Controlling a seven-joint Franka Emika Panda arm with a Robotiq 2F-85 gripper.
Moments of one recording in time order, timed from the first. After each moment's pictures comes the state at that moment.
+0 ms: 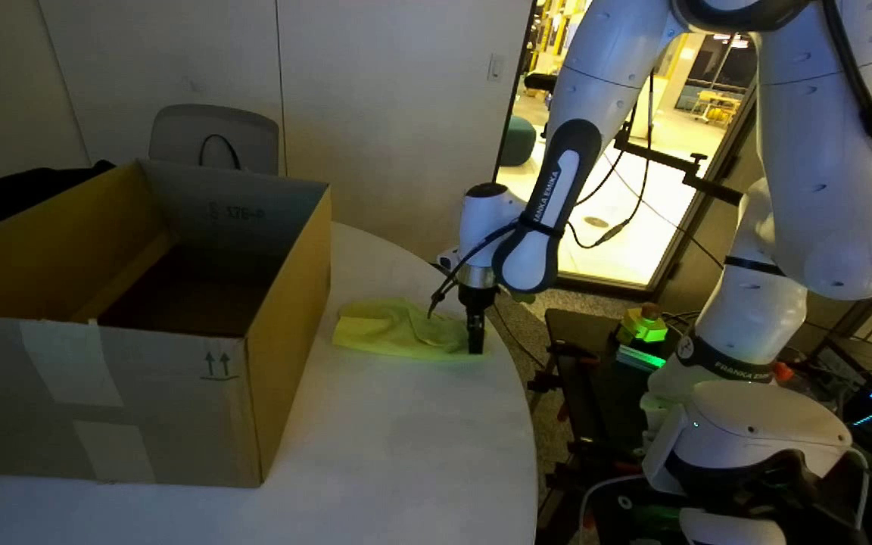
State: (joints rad) arm -0.18 0.47 -0.13 -2.56 -0.12 2.93 -0.31
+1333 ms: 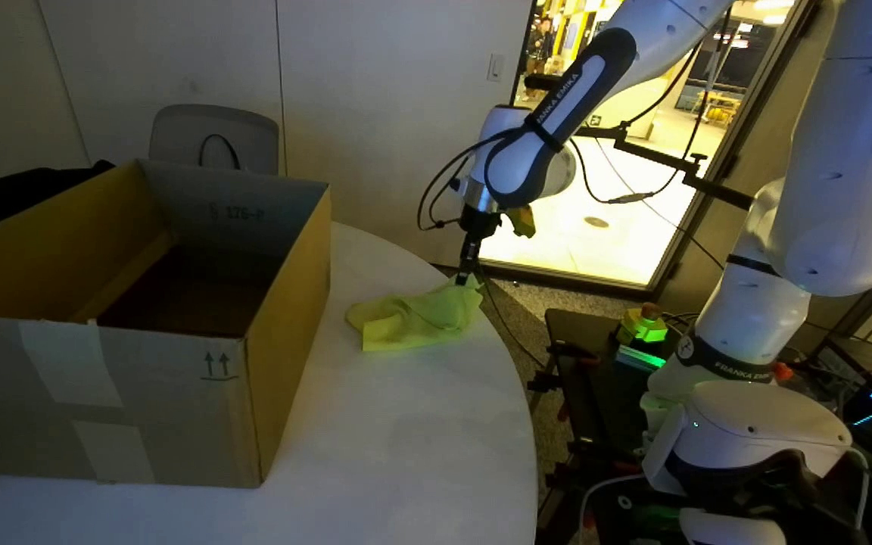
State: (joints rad) arm -0.34 0.16 -0.07 -2.56 0.19 2.79 -0.58
